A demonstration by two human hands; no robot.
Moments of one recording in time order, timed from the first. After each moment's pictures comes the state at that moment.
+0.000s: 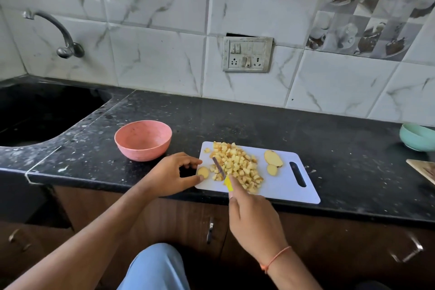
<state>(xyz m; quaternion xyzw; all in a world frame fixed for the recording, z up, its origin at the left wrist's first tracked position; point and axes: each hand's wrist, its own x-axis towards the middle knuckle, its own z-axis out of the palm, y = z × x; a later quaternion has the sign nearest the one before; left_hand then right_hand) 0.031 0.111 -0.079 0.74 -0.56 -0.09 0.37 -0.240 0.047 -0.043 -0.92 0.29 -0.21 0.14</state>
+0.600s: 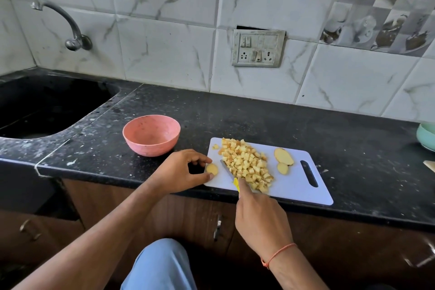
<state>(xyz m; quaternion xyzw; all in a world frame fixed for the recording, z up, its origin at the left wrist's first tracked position) 0.029 0.109 -0.081 0.73 -0.55 -0.08 0.40 -0.223 0.042 -0.051 -0.93 0.33 -0.11 0.05</state>
